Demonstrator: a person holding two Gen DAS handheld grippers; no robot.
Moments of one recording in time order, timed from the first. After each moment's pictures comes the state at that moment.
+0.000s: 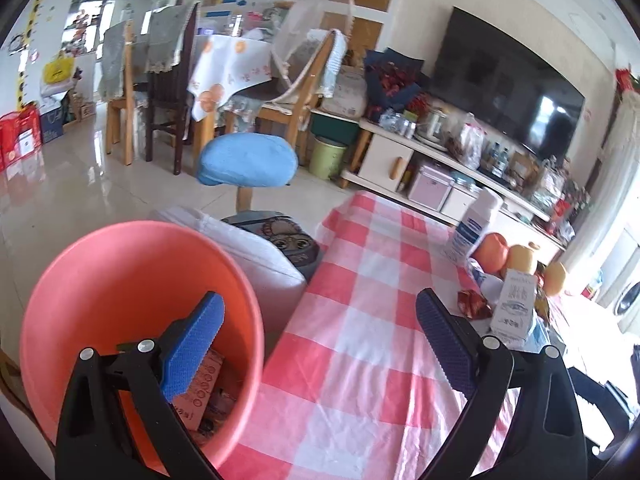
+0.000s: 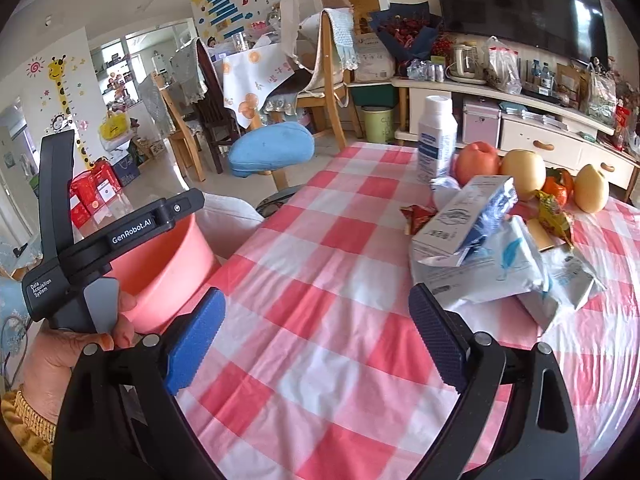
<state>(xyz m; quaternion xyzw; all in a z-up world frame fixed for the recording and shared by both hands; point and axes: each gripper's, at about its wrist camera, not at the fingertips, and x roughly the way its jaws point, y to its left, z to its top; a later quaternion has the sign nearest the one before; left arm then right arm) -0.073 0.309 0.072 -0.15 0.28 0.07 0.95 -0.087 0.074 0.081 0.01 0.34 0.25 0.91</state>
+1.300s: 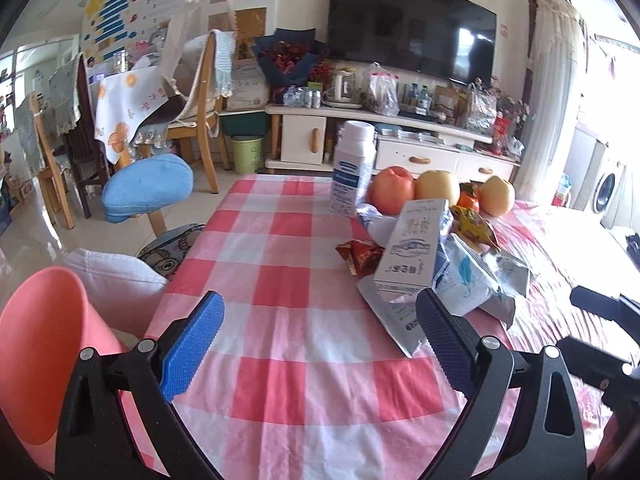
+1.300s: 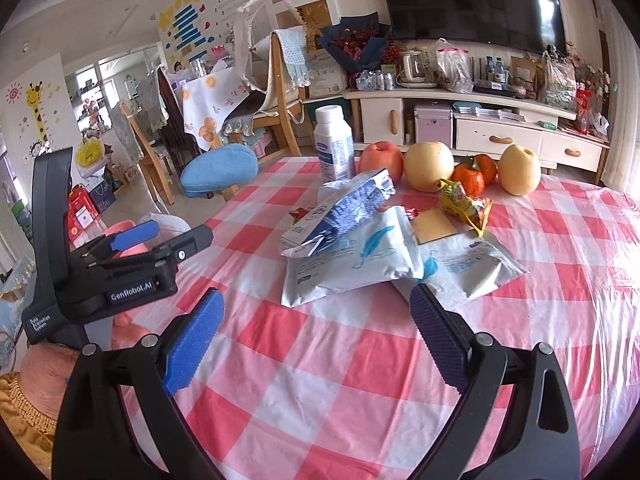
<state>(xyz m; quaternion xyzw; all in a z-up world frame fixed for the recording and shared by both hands) -0.055 0.165 0.067 -0.01 0.30 -0.04 0.95 -0.086 -0.048 0.073 0.04 0.32 0.20 0.92</state>
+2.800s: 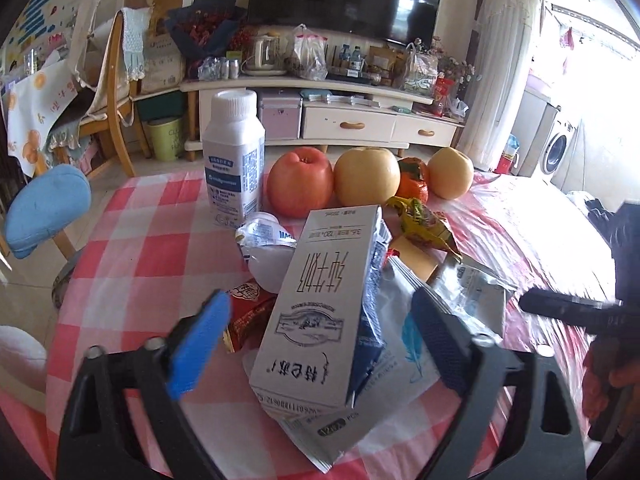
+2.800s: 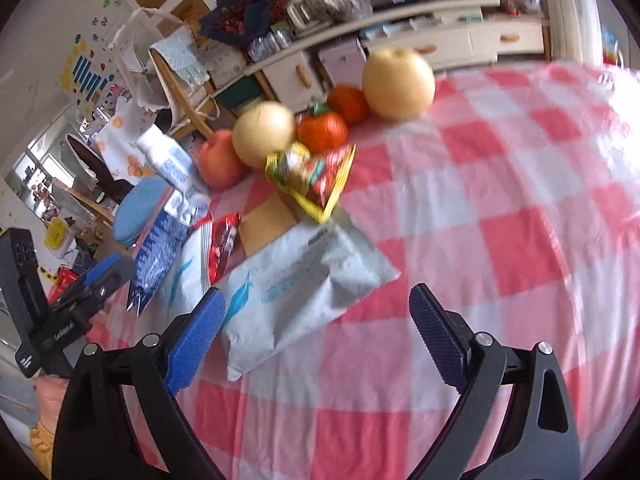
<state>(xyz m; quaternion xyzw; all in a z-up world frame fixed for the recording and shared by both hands) 0.060 0.088 0.044 0.00 0.36 -0.17 0.92 0.019 -0.190 0.012 0.20 0.43 0.12 0.87</state>
